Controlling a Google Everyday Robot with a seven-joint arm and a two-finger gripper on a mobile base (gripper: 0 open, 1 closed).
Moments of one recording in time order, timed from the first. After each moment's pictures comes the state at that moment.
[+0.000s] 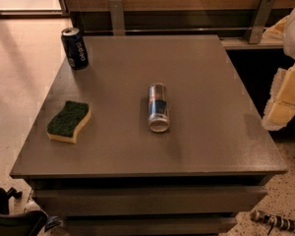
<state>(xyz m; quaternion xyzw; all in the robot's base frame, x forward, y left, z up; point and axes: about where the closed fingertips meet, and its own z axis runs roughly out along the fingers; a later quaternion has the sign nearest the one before) 0.438 -0.214 0.986 -0.60 0.78 -0.05 0.17</state>
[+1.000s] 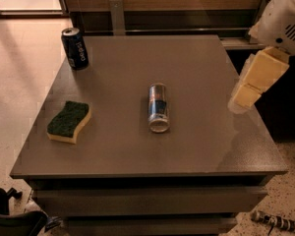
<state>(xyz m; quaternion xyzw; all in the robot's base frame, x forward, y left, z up) 0.462 -0.187 0.987 -0.54 0.82 -0.01 0.19</state>
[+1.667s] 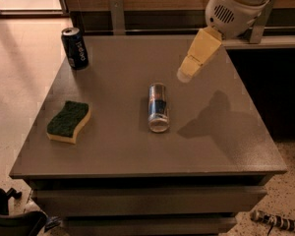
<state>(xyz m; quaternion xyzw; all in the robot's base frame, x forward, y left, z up) 0.540 -0.137 0.969 -0.42 0.89 0.01 0.16</state>
